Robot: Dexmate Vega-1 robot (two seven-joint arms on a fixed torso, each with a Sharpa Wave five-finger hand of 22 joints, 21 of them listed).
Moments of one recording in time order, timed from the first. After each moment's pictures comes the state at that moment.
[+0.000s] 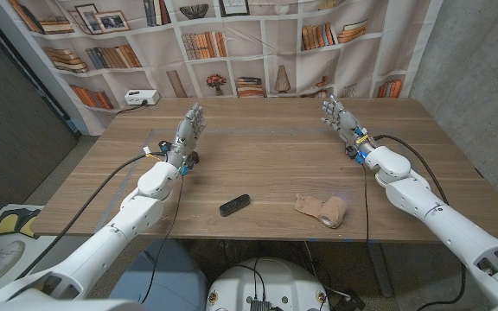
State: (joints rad) left arm 0.92 0.56 0.37 -1.41 -0.56 -0.34 0.03; left_hand 0.08 0.05 0.46 -0.07 0.18 -0.07 0.00 0.18 0.17 -0.09 0.02 0.22 0.19 -0.09 0.02 0.18 0.18 0.00 0.04 0.19 0.17; right arm -0.78 -0.61 -0.42 -1.28 0.52 0.37 0.17; right_hand 0.22 -0.02 0.07 -0.04 0.21 -0.07 0.09 0.19 0.18 -0.06 0.10 0.20 0.19 -0.17 0.03 0.19 0.19 -0.02 0.07 0.18 0.17
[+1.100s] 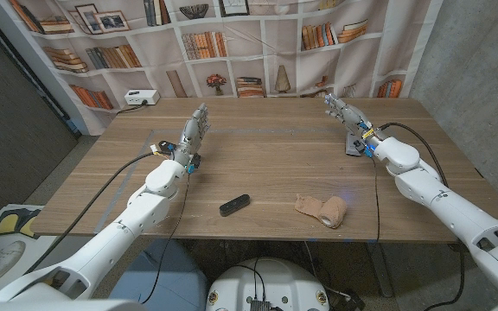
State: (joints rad) left arm 0.89 0.54 0.40 -1.40 -0.52 -0.31 0.07; left_hand 0.08 0.05 0.46 -0.07 0.18 -0.07 0.00 0.18 0.17 -0.09 0.02 0.22 0.19 -0.09 0.02 0.18 0.18 0.00 0.04 0.19 0.17; right arm -0.67 -0.64 -0.46 -1.11 0.40 0.52 0.25; right_hand 0.24 -0.02 0.07 -0.06 0.20 -0.08 0.08 0.19 0.18 -0.07 0.09 0.20 0.19 -0.17 0.01 0.19 0.19 -0.02 0.08 0.18 0.17
